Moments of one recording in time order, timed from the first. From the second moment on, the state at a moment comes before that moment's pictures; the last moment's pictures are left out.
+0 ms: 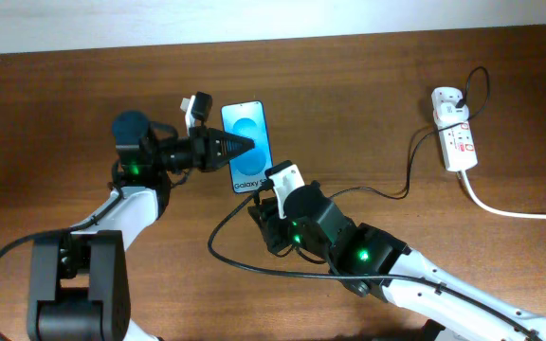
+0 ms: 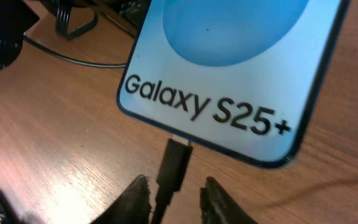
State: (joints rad) left arm -0.07 1.77 0.88 0.82 1.43 -1.20; right arm 0.85 1.27 0.83 -0.17 0.00 0.46
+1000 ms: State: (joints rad) left arm -0.26 1.77 0.97 0.84 1.18 -1.19; right arm 0.85 0.75 0.93 -0.59 0.05 0.45
